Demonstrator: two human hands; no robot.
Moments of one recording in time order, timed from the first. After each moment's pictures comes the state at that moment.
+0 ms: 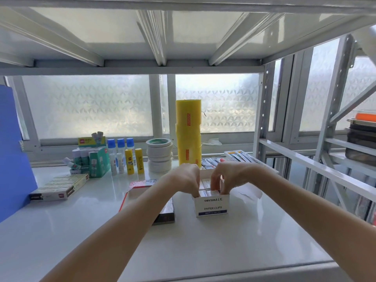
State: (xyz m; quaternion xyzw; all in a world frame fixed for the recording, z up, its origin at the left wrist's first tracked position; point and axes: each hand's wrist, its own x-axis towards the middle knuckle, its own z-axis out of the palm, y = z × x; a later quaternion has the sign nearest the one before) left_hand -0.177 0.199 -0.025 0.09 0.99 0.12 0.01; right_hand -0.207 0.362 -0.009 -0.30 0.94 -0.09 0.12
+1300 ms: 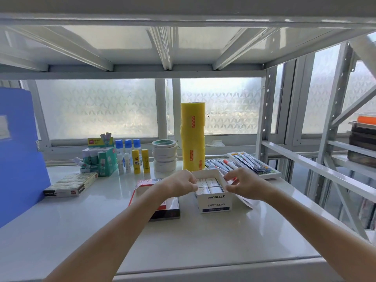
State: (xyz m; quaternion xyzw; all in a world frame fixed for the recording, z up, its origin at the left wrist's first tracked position) left_hand -0.160 0.170 -0.041 0.10 0.96 0.25 0.02; right_hand -0.181 0.389 -0.045 -0.24 0.93 -0.28 -0.05
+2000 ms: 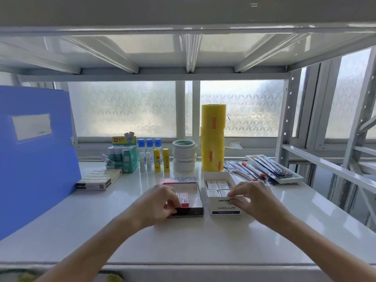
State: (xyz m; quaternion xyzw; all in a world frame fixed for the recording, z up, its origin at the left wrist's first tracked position) left_hand -0.057 0.080 -0.059 0.14 0.97 0.17 -0.12; right_hand -0.138 0.353 -0.075 -0.32 0.89 -0.28 -0.19
